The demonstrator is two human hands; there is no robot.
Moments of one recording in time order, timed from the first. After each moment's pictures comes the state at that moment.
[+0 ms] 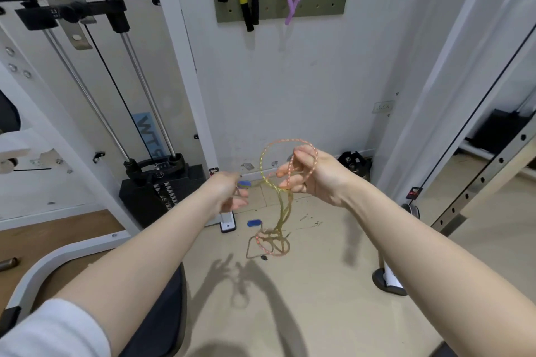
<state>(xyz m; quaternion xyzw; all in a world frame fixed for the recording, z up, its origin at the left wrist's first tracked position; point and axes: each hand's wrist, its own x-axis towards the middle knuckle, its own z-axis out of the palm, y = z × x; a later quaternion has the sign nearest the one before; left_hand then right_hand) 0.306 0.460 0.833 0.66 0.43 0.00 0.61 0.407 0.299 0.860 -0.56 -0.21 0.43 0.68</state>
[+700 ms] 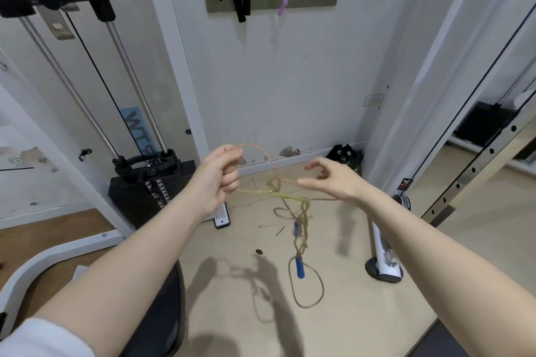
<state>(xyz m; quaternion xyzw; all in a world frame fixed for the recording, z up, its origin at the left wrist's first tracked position) 0.293 0.470 0.845 0.52 0.22 0.14 0.81 0.432 0.274 0.825 -0.88 -0.30 0.20 0.29</state>
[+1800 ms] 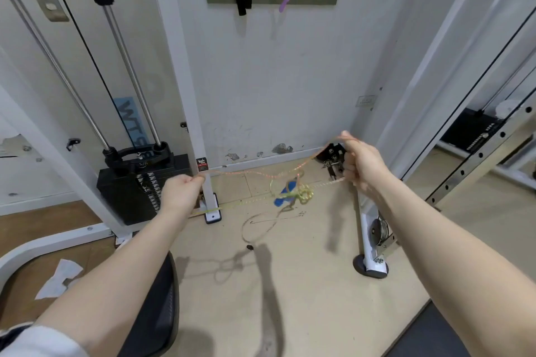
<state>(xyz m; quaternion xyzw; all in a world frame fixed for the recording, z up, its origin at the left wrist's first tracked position) 0.264 0.530 0.777 0.68 0.45 0.17 0.55 0.449 0.276 0.838 -0.69 -0.02 0.17 0.71</state>
